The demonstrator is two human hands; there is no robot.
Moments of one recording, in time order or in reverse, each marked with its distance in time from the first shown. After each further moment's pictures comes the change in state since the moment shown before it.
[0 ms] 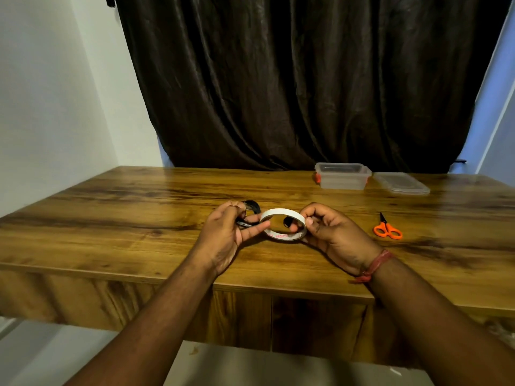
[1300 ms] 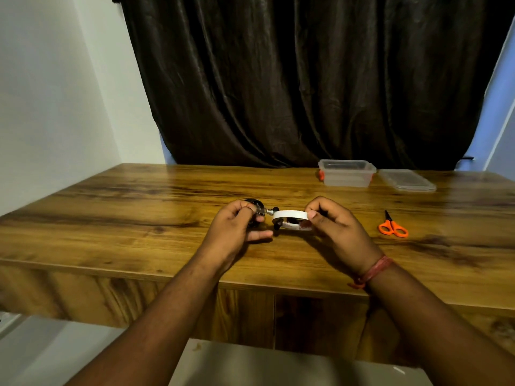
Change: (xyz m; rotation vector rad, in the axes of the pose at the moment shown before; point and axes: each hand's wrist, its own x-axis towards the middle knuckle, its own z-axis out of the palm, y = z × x) left_hand 0.001 -0.007 0.002 0.281 0.058 -0.021; right_hand -0.002 -0.001 0.006 -0.464 0.117 -0.220
